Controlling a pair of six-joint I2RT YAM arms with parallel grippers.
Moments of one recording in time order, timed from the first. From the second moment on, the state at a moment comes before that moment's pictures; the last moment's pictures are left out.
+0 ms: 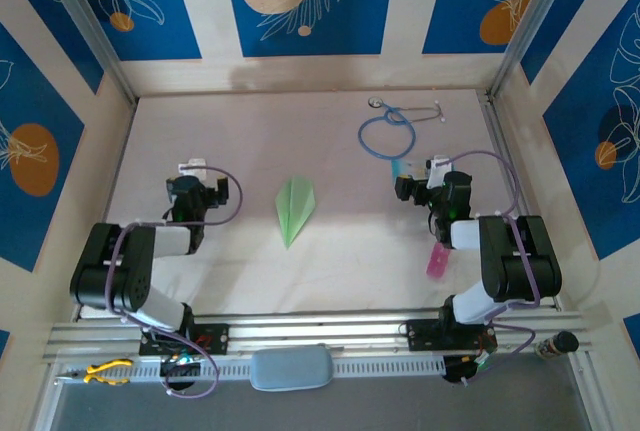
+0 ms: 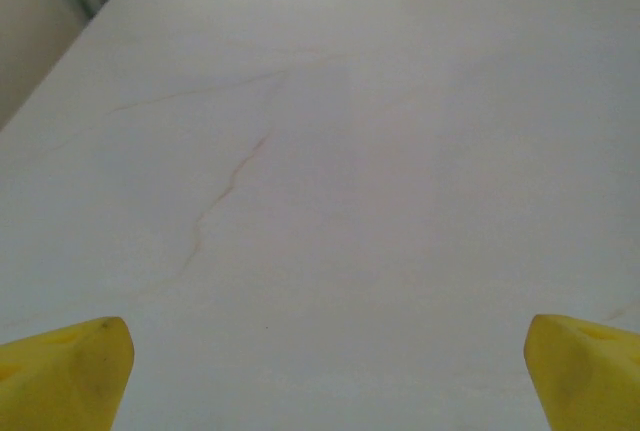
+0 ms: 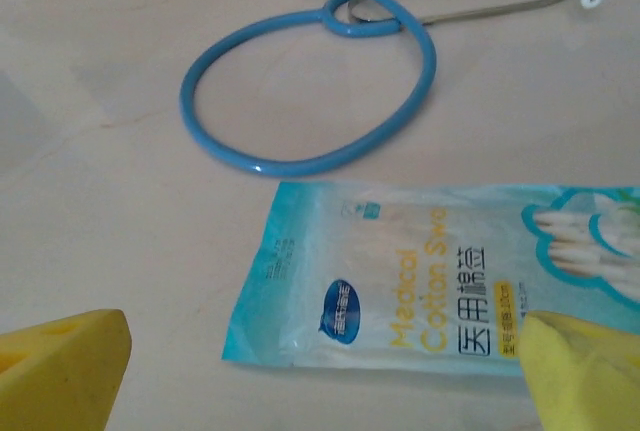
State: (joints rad) left arm -0.09 1.53 0.41 0.70 -0.20 0.03; right arm -0.01 1.52 0.41 0.68 -0.20 0.07
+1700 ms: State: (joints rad) left arm -0.09 1.57 0.36 0.85 -0.12 0.04; right arm -0.01 1.52 0.41 0.69 -0.19 0.07
